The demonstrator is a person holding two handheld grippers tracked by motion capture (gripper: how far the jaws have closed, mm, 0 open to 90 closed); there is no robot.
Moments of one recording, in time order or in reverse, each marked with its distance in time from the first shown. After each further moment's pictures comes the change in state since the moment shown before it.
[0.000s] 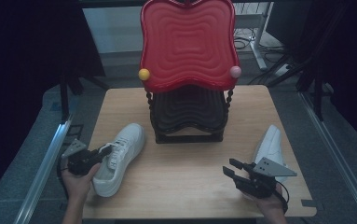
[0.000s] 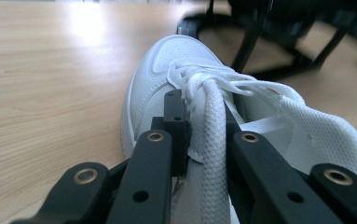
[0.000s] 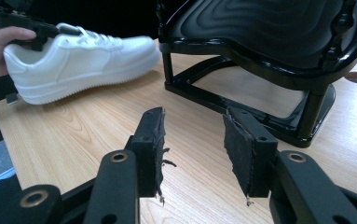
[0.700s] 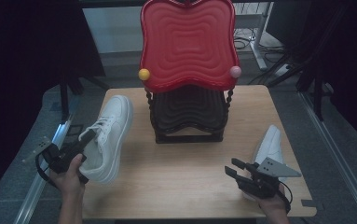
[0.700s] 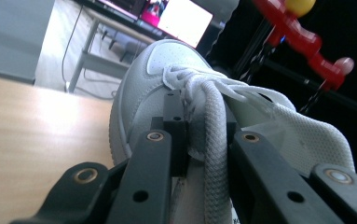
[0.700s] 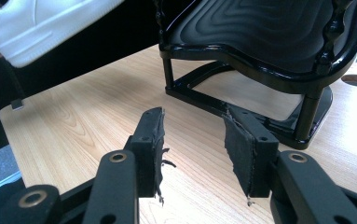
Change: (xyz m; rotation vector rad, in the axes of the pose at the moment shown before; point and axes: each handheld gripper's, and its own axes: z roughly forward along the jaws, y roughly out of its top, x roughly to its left) left arm -0.008 0.037 -0.041 -0.386 -0.128 -0.202; right arm -0.001 0.002 -0.006 -0.014 0.006 0.014
